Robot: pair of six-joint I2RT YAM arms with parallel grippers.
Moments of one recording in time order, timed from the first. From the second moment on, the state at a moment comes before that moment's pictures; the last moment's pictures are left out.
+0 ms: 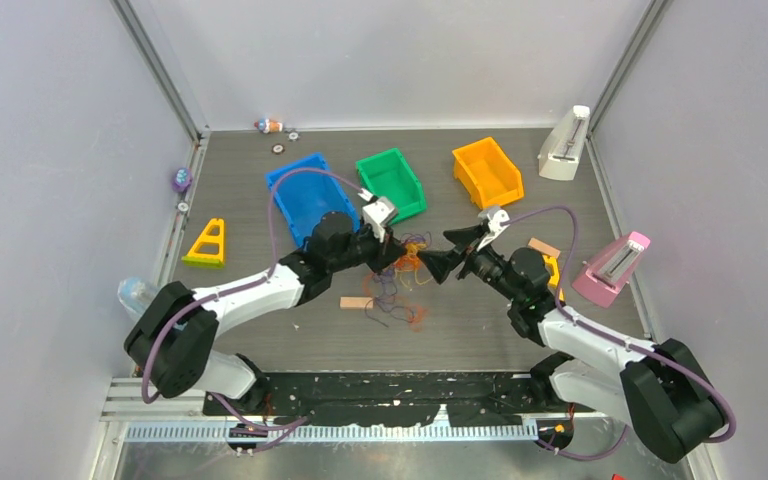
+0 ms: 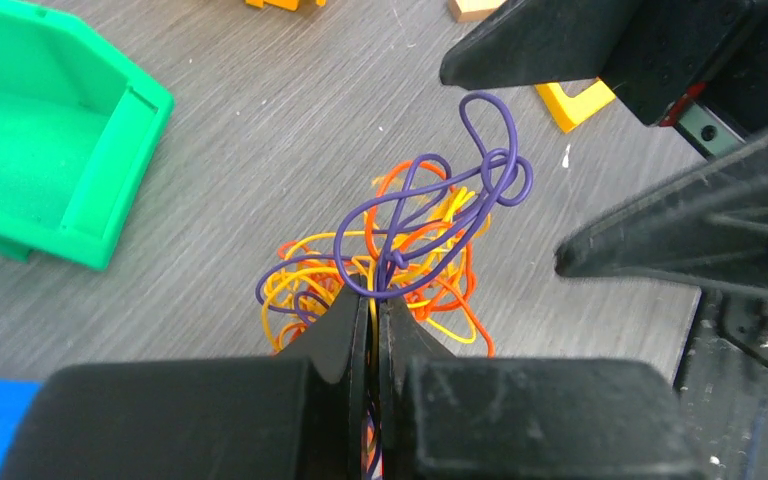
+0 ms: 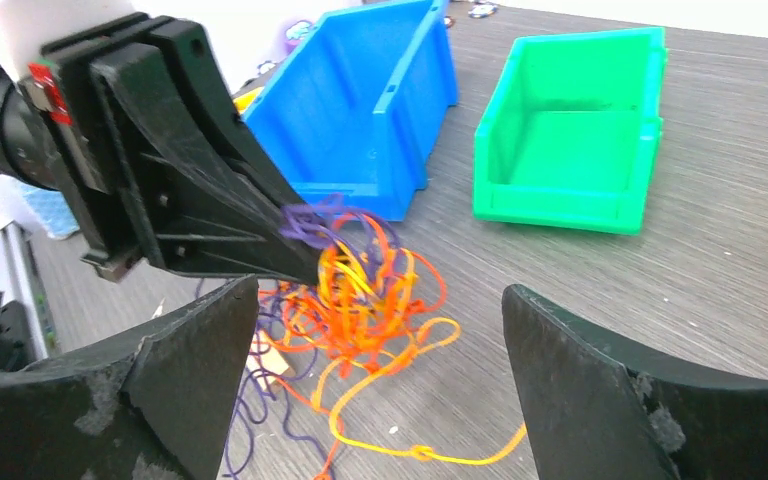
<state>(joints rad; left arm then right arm) -0.74 1.43 0.77 0.34 0.28 -0.10 0.51 1.06 0.30 0.81 -0.32 0.29</state>
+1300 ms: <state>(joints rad) -0.58 1.16 0.54 0.57 0.21 -0.34 0.51 1.13 0.39 0.52 0.15 0.34</state>
